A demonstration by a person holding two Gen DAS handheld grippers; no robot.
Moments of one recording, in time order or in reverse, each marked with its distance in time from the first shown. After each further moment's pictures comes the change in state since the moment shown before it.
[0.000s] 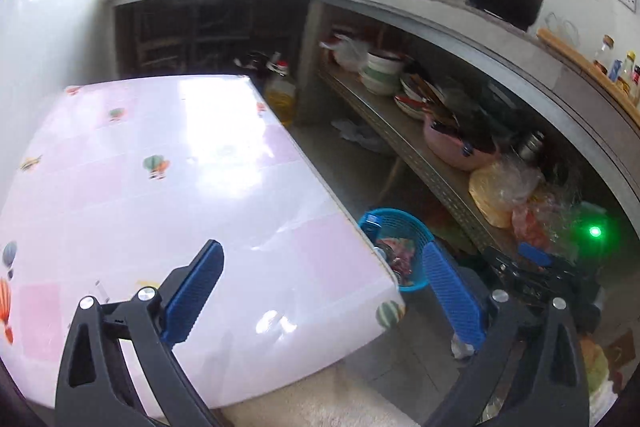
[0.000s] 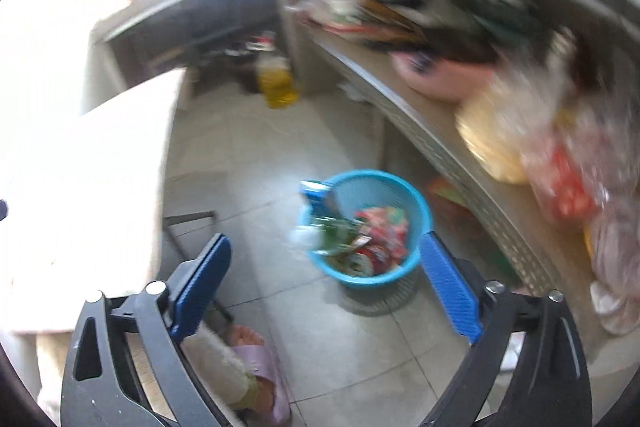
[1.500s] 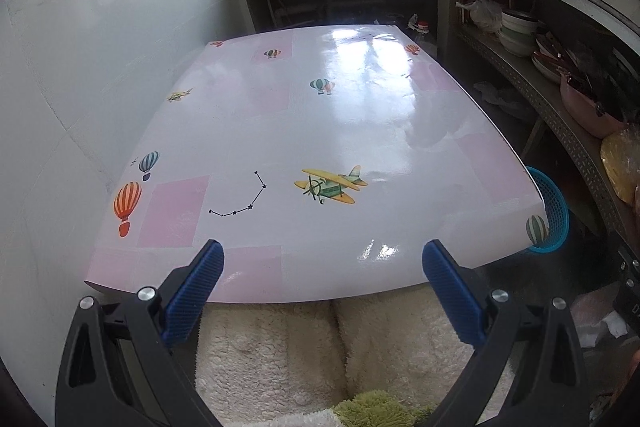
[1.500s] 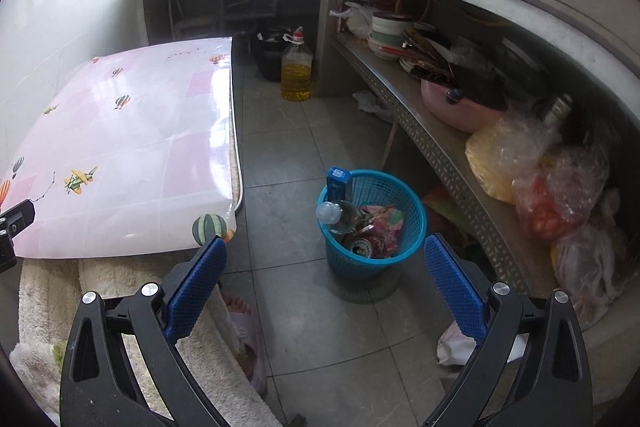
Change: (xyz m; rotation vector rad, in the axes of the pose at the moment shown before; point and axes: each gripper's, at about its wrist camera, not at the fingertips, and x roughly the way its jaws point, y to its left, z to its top) left arm -0.030 0.026 -0.064 -0.060 0.143 0.535; right arm -0.035 0.076 -0.037 -0.158 0.005 -0.150
